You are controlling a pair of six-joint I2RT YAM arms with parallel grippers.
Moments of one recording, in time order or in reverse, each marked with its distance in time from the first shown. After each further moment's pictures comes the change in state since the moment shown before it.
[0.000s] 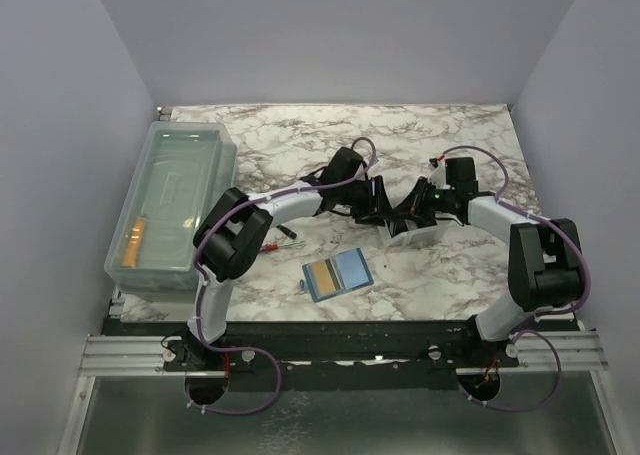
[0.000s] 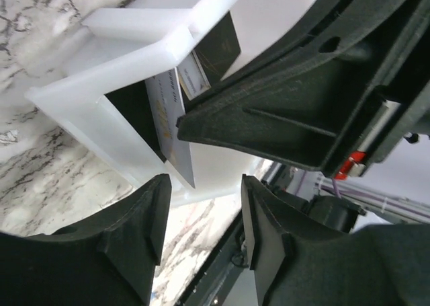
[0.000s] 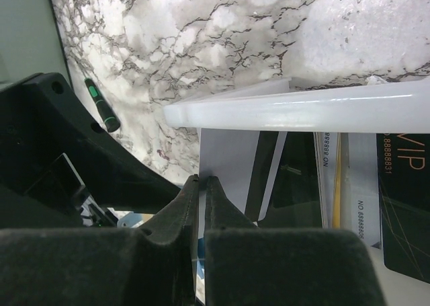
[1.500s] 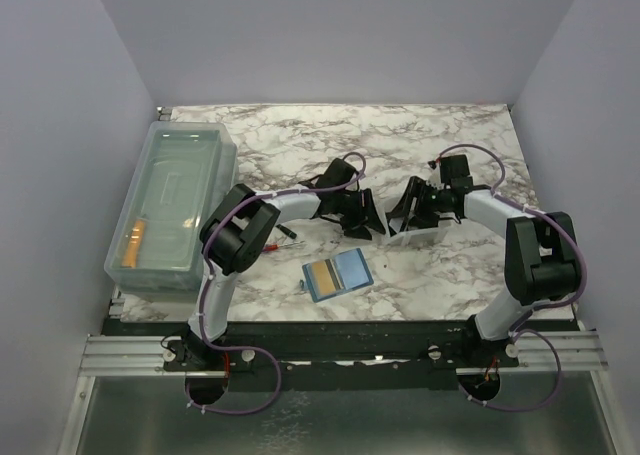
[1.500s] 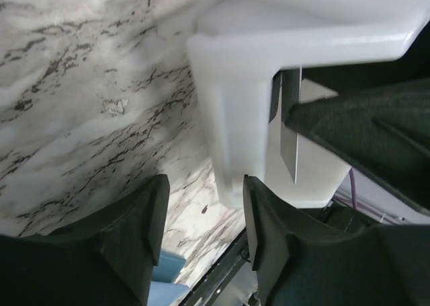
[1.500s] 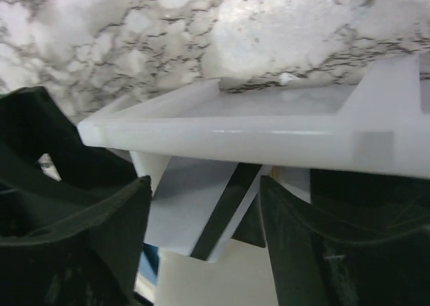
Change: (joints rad) left arm 0.016 0.068 -0.050 -0.072 -0.022 -0.033; right arm 0.029 0.044 0.069 -0.161 0.211 -0.103
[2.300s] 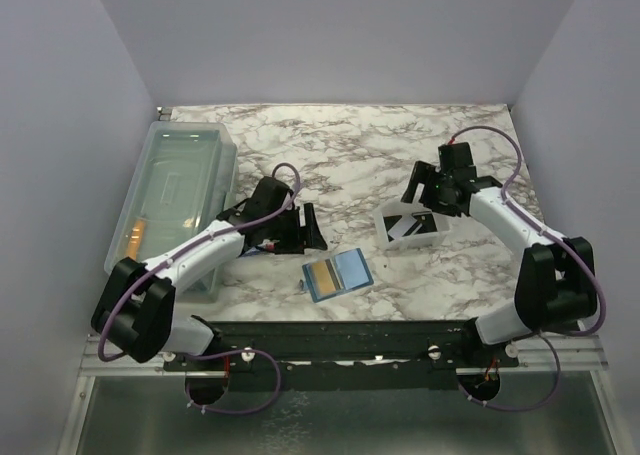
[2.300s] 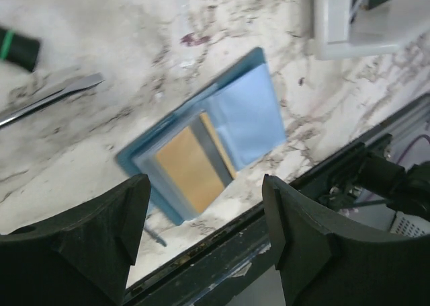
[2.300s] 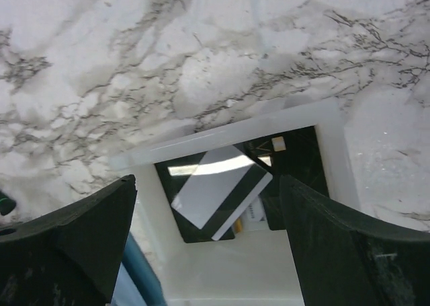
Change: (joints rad) left arm 0.134 -0.798 -0.597 -0.243 -0.256 0.216; right arm 0.099 -0.190 0.087 -0.138 0.389 0.032
